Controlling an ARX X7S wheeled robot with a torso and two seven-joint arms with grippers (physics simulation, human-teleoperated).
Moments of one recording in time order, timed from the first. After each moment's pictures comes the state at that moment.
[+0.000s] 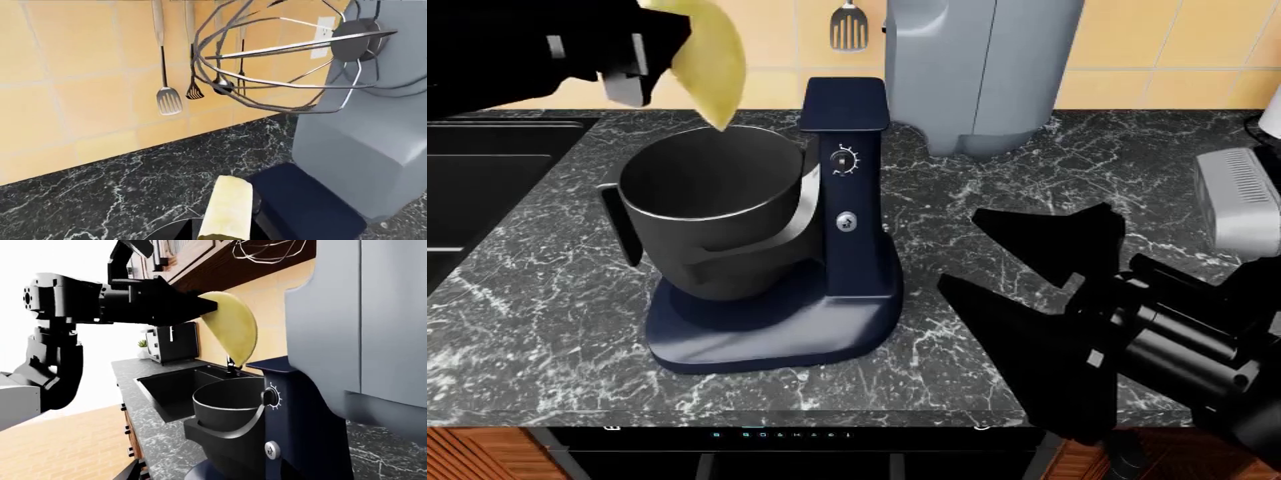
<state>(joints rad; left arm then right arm) -1.61 -0.71 0.40 -0.04 -1.78 -1.33 -0.58 0.51 0.88 -0.09 -0.48 1.40 0.56 -0.42</state>
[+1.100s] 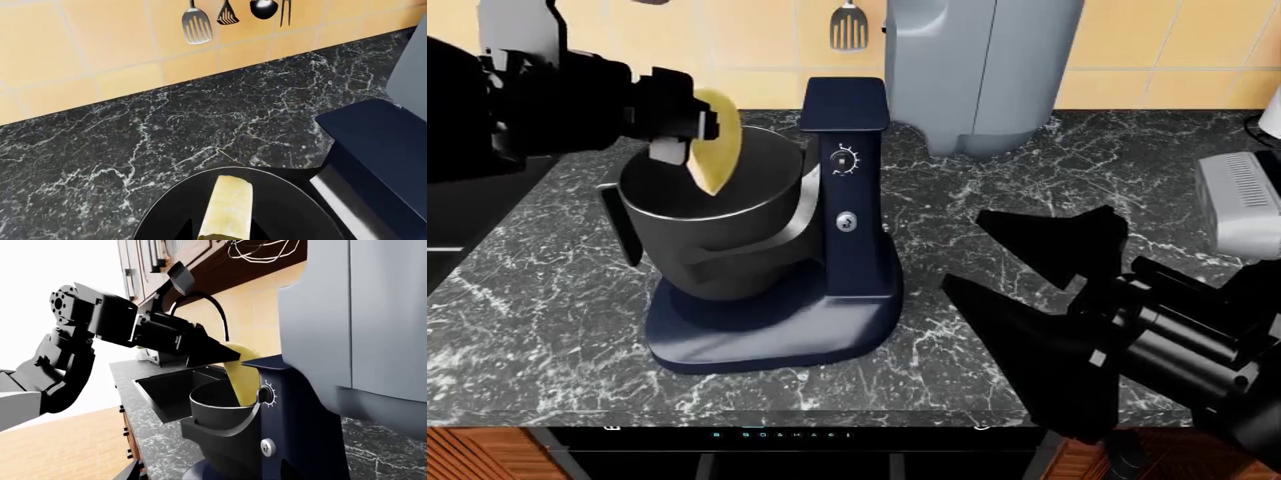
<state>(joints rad) -1.62 -0.64 0.60 -0.20 -1.62 -1.37 -0.53 0.49 0.88 -0.09 -0.47 1.39 0.54 -0.43</state>
